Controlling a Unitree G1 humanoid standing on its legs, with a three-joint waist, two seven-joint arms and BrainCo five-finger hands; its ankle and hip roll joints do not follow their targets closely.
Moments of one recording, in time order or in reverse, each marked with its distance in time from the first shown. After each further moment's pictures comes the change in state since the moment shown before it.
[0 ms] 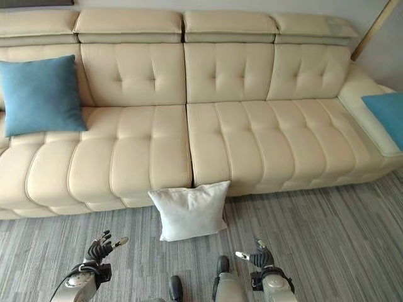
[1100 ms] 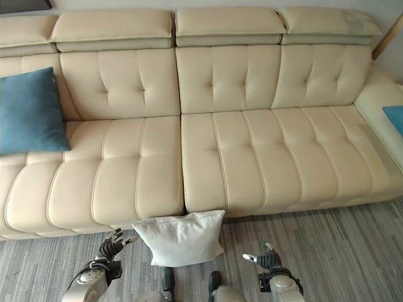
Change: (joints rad) left arm -0.025 -0.023 -0.029 0.019 -0.006 0.003 -0.010; right arm -0.025 -0.031 0.008 0.047 0.000 0.006 0.005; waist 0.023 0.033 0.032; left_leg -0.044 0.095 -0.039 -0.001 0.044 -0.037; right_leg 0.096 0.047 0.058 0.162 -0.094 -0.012
